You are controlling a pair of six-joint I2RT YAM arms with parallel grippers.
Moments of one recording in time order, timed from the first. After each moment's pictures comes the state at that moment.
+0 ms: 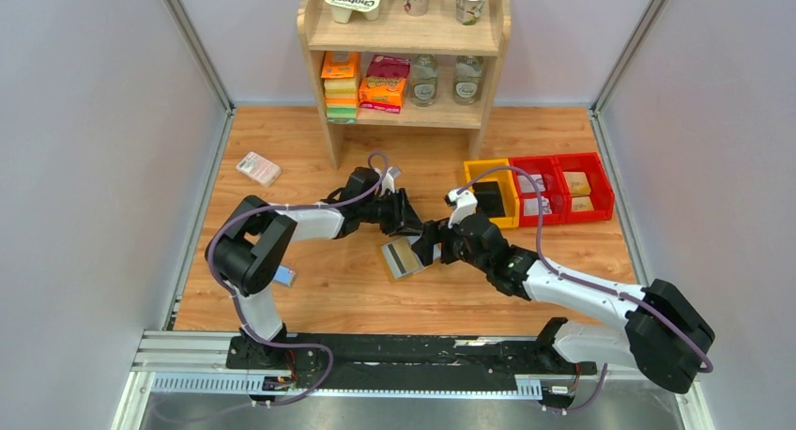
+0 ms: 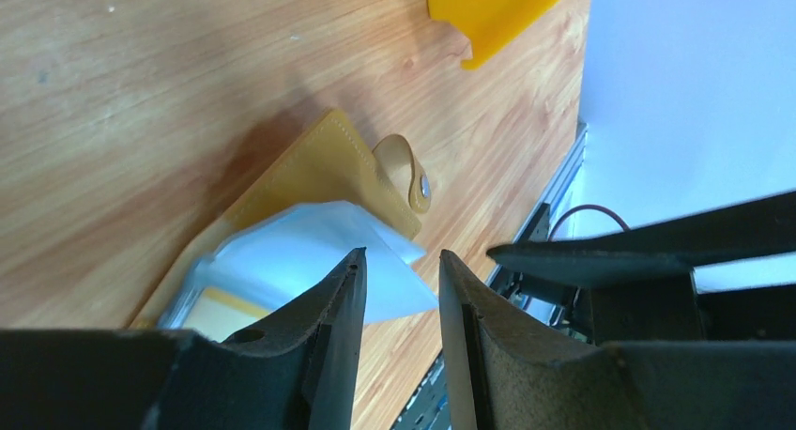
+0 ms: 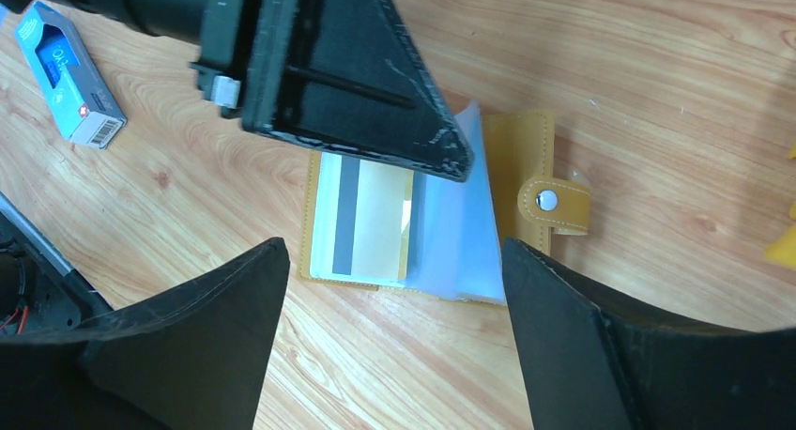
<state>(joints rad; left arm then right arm) -0.59 1.76 0.87 0.26 0.61 -0.86 0.84 1.18 0.54 0.15 0.09 0.48</state>
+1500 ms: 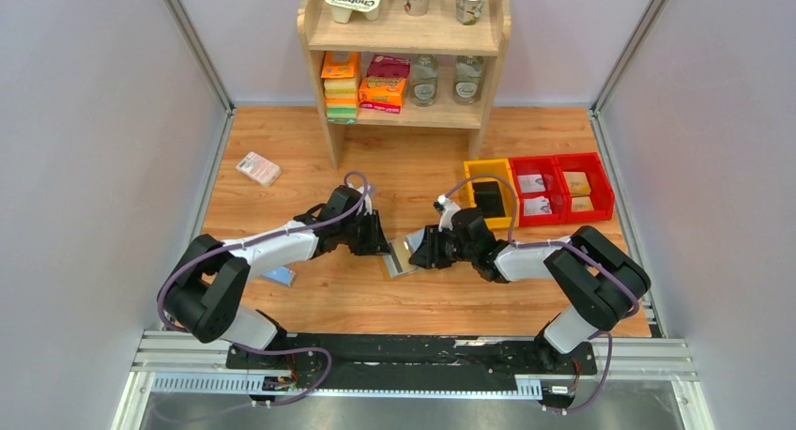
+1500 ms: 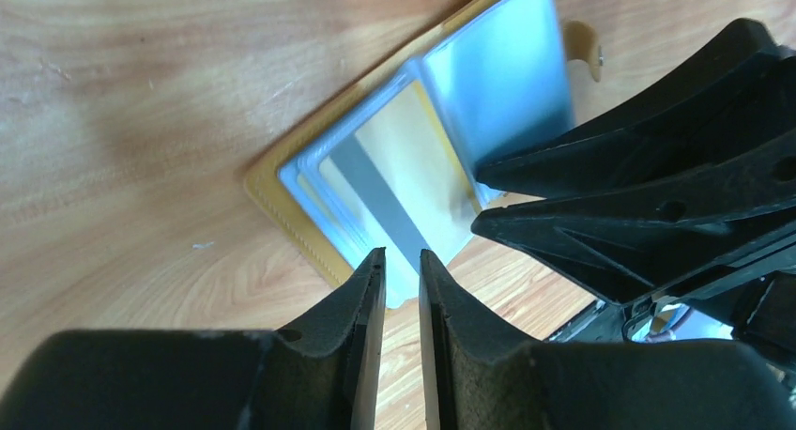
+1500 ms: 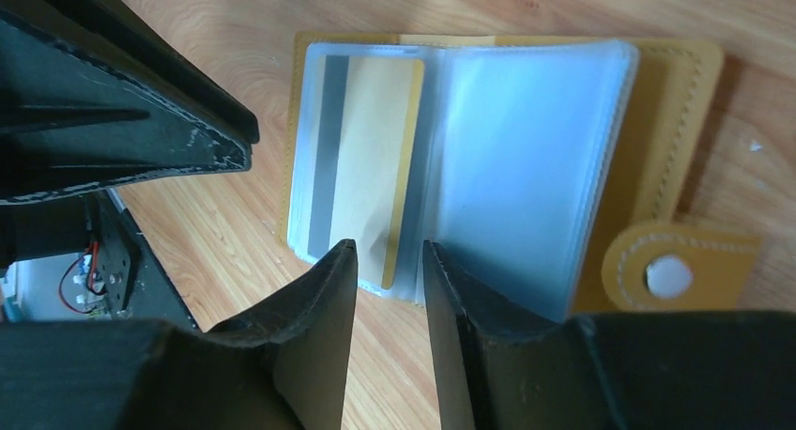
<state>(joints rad) -0.61 1.45 0.72 -0.11 0.29 -0.68 0.70 1.58 0.52 0.46 -0.34 0.61</state>
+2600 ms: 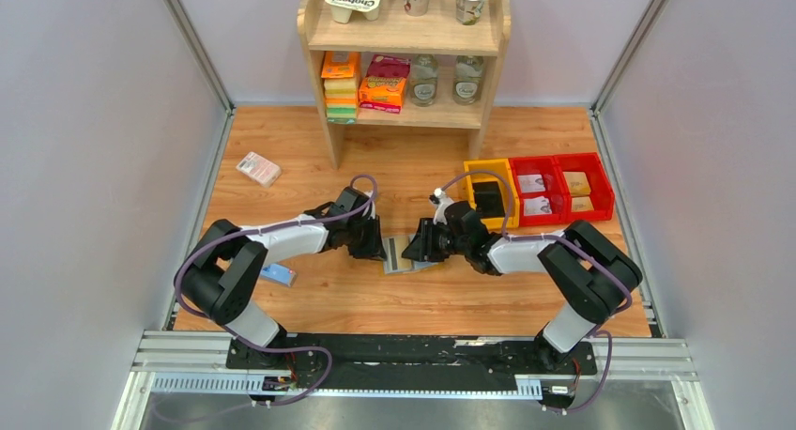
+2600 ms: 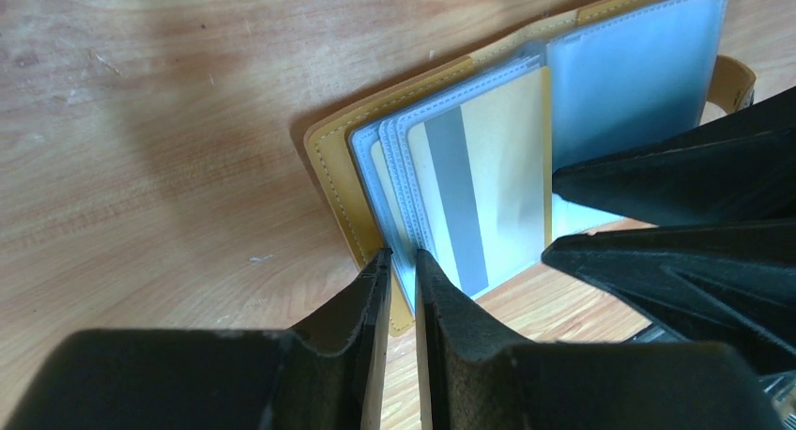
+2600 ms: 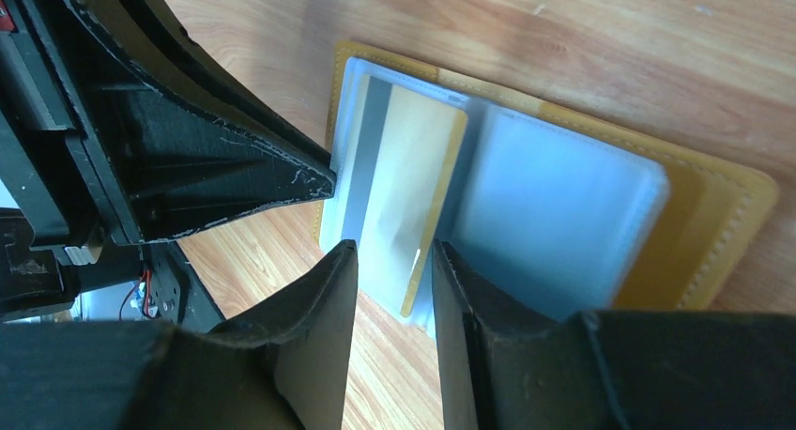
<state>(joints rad) -0.61 1.57 0.76 -0.20 0.24 -0.61 0.70 1.63 0.60 0.42 -0.35 0.72</state>
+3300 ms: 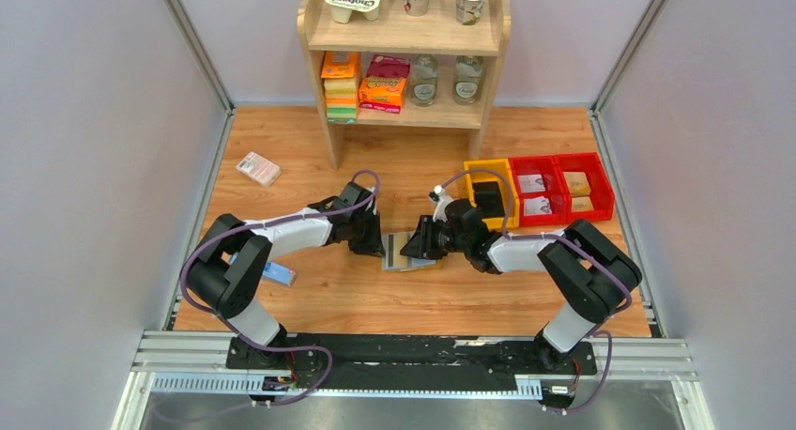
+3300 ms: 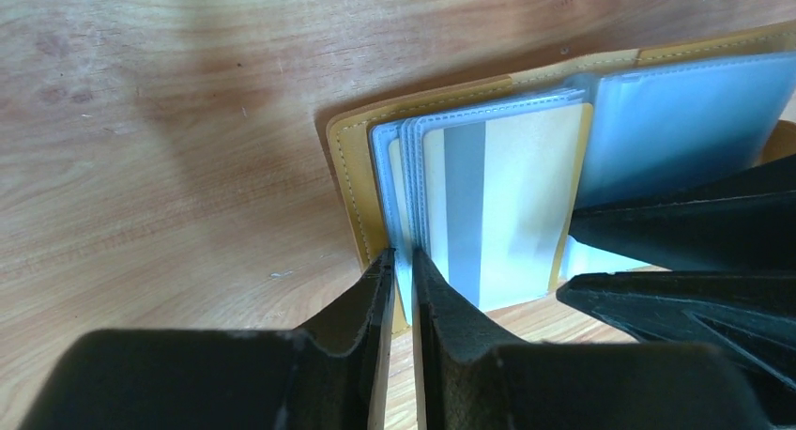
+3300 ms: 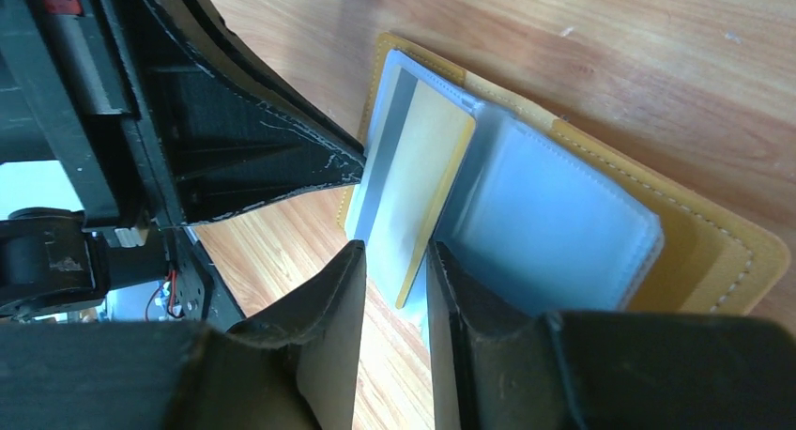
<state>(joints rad) -0.61 1.61 0.83 -0.26 0.20 -0.61 0.70 1.64 0.61 0.45 -0.39 0.74</state>
